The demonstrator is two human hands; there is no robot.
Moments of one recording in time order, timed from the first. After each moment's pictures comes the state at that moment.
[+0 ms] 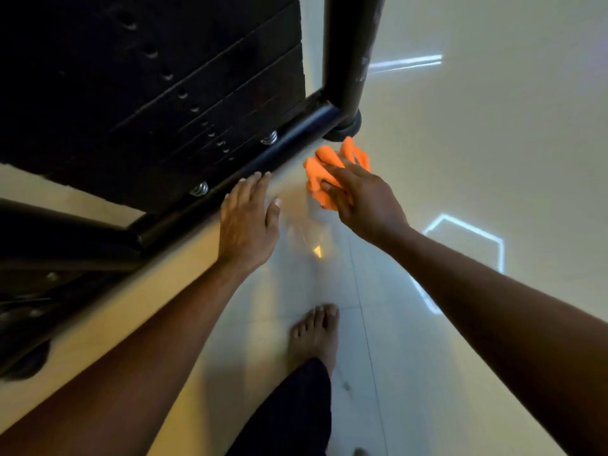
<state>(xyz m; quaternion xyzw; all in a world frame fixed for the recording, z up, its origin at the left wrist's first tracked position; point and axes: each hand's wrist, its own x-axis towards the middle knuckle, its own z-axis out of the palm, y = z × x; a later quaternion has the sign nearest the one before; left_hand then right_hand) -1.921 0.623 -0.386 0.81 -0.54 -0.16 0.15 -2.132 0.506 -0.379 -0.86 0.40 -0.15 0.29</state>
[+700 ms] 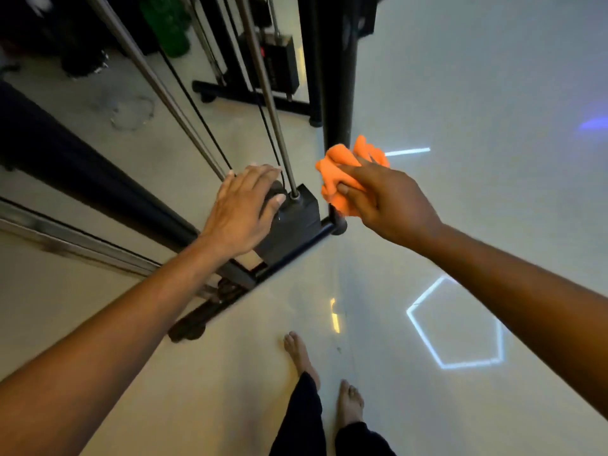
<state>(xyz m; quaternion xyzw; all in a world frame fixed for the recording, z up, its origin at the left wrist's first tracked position) -1.947 0.711 0.409 0.72 -0.68 -0.04 0.12 -2.219 0.604 0.429 -0.89 0.32 -0.21 0.27</state>
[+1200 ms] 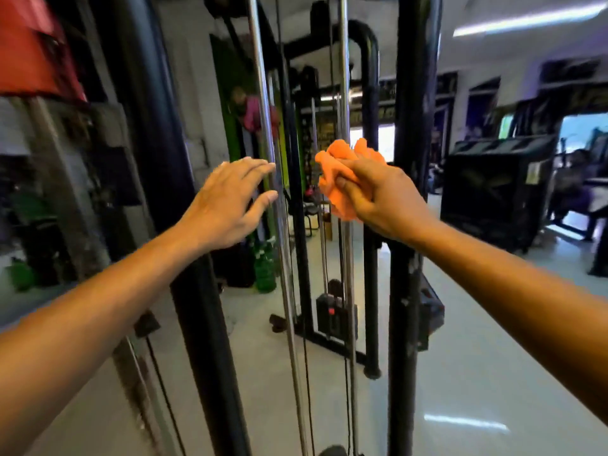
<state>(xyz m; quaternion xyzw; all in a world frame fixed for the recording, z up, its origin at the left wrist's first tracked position) -1.808 0.739 0.946 0.65 -0.63 0.36 0.21 -2.064 0.580 0.933 -0.87 0.12 -0.47 0.09</state>
